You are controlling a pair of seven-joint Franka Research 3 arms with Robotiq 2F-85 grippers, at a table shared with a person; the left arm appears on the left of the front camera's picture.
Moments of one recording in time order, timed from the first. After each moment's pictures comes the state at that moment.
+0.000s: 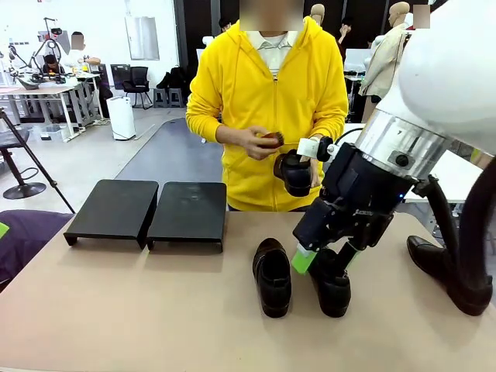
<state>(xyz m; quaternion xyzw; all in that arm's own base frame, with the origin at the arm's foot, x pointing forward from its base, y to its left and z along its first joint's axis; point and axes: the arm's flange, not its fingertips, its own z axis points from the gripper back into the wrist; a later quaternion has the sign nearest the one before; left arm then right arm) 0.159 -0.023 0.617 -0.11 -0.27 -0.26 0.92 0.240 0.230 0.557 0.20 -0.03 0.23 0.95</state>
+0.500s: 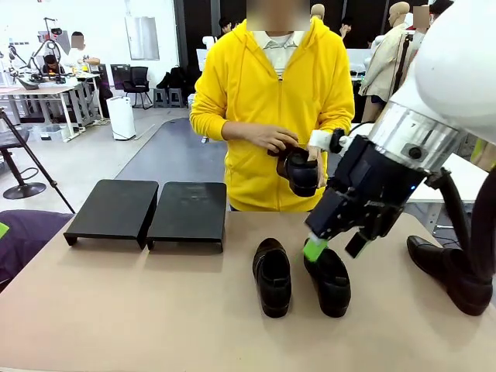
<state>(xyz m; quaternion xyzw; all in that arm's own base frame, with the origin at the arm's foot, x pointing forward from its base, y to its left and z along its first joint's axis) 0.159 -0.023 0.617 -0.11 -0.27 -0.26 0.92 0.263 0.201 0.561 0.19 -0.05 0.21 0.96</state>
